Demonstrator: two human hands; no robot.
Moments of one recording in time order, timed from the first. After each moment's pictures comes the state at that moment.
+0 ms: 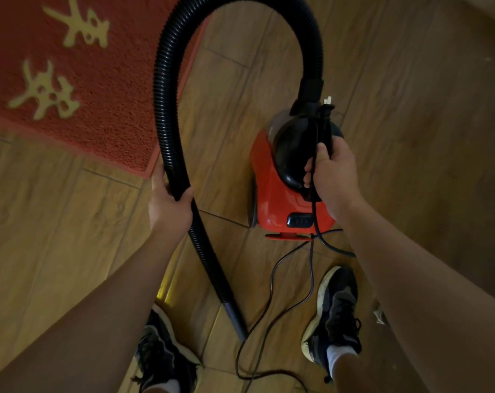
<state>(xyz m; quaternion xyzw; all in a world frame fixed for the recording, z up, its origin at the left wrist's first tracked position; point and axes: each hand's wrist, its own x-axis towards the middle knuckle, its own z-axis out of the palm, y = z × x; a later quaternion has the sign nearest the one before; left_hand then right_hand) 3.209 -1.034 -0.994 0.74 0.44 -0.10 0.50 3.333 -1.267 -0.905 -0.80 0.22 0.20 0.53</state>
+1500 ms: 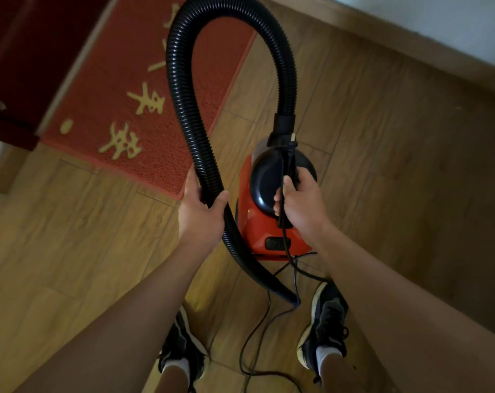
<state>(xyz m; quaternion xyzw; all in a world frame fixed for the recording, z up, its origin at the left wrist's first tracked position) 3.219 -1.098 -0.779 0.77 0.36 -0.01 0.53 3.296 -1.261 -0.770 -0.75 0.15 0.27 0.58</state>
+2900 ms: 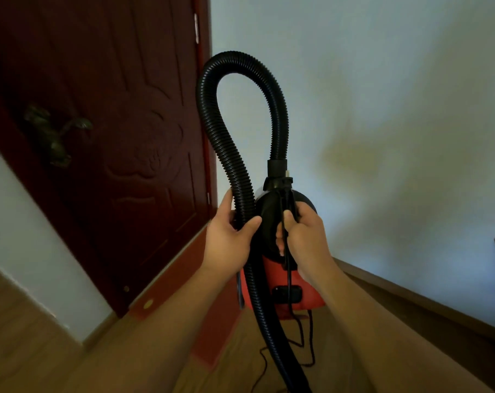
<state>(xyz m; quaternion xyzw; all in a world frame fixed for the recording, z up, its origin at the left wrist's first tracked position) 3.216 -1.017 -0.231 0.74 0.07 0.26 0.61 3.264 -1.153 -0.208 -0.72 -0.12 0.06 0.68</state>
